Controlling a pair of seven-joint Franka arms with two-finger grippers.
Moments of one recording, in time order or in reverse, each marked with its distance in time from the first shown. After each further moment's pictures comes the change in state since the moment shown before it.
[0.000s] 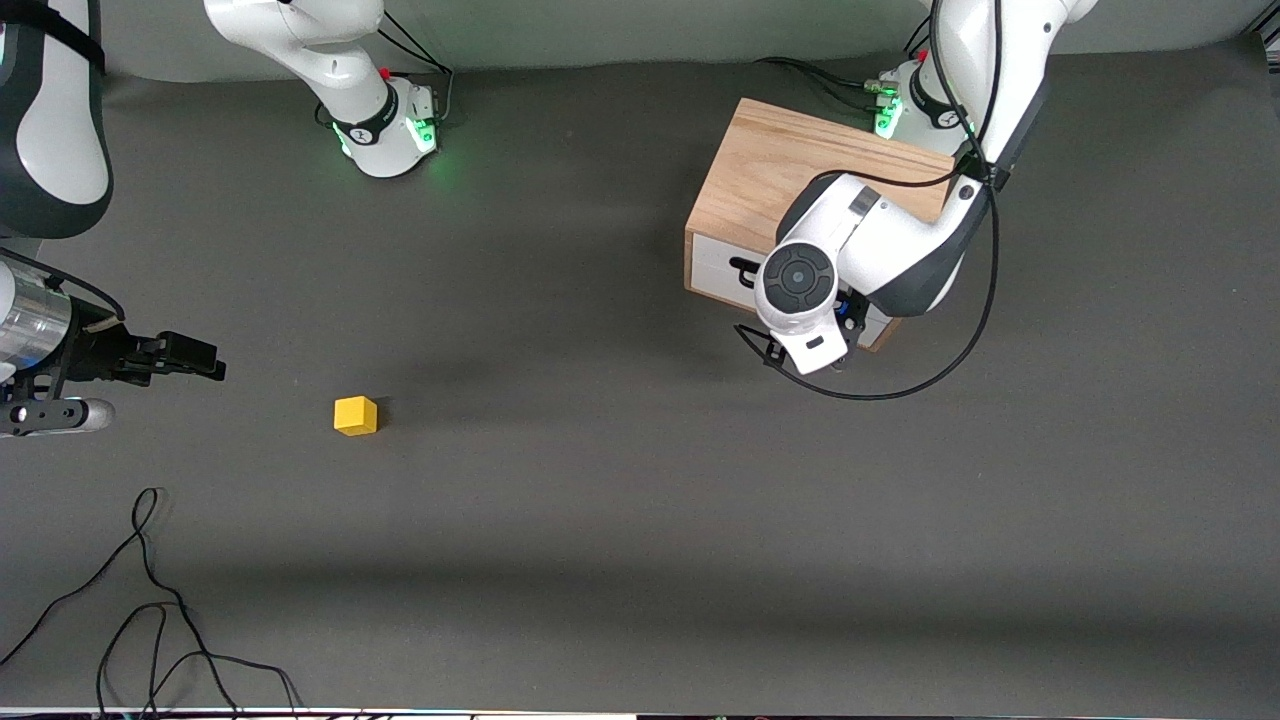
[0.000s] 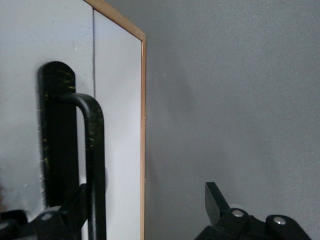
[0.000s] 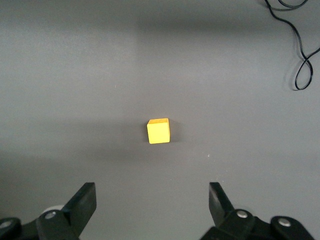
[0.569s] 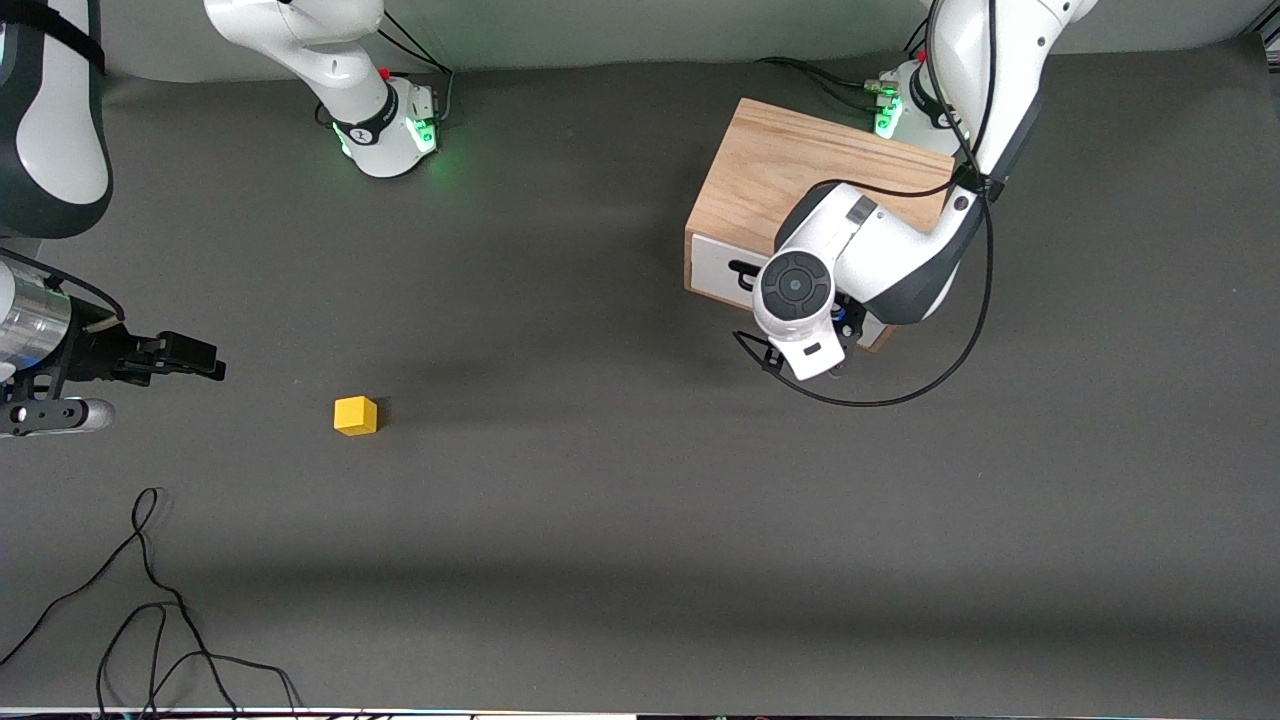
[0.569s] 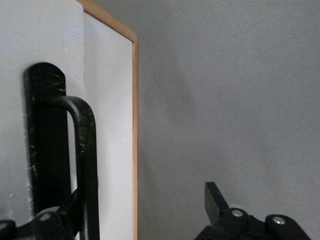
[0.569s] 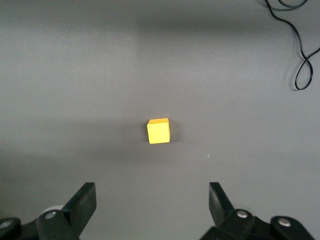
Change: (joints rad) left arm 0.000 0.019 0.005 0.018 0.017 0.016 0.000; right arm 0.000 0.000 0.000 0.000 0.000 0.000 0.000
